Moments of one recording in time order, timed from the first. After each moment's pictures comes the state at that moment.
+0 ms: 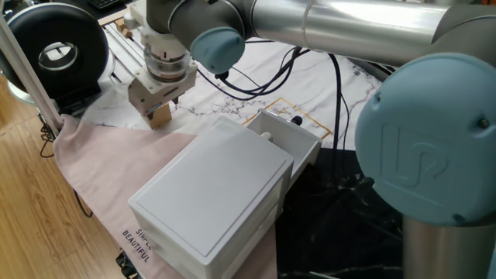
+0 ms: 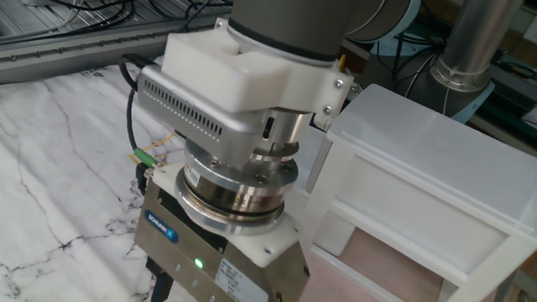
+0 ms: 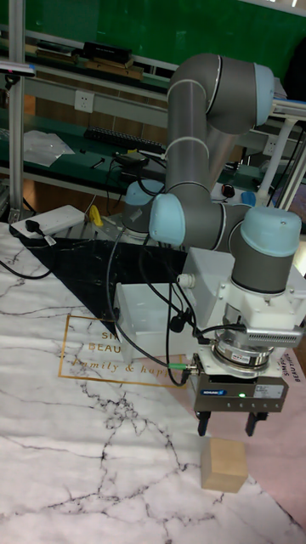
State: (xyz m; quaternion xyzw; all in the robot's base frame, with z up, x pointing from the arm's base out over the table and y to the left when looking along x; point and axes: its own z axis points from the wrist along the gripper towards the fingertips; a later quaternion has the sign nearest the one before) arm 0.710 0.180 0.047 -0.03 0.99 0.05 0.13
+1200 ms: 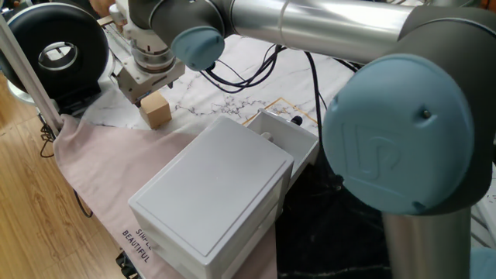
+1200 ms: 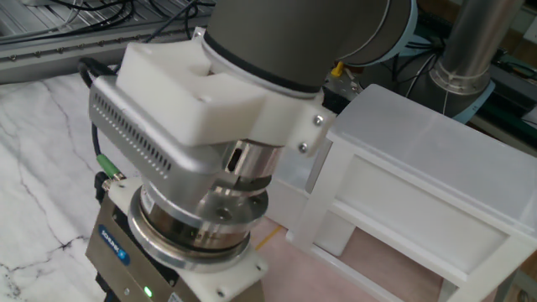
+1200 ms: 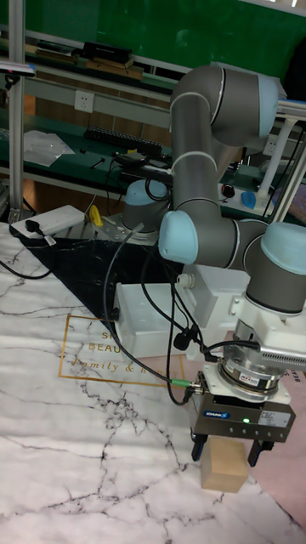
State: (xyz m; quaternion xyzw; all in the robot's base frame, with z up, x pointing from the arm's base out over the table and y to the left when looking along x) arm 0.753 0.164 0.045 -0.01 0.99 0.00 0.15
